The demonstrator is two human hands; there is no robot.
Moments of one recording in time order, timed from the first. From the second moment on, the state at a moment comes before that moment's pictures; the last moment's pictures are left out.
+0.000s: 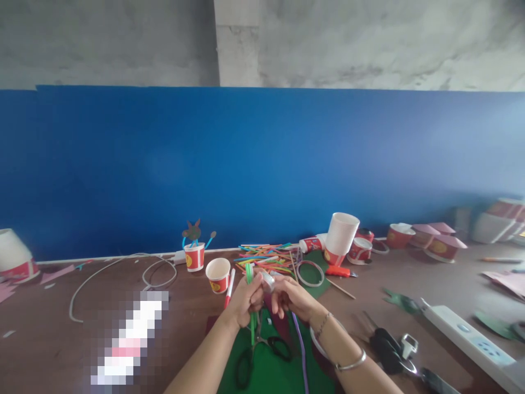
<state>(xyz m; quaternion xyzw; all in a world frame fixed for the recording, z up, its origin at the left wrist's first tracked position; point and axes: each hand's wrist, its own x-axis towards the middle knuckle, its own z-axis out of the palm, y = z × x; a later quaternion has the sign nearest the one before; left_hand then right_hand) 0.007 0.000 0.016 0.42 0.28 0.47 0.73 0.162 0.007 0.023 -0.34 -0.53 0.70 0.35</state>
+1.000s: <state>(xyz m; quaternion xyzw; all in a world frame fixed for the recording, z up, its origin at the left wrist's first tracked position) 0.008 0.001 0.013 0.36 0.25 0.46 0.77 0.162 0.007 0.025 -0.34 -0.51 0.70 0.36</state>
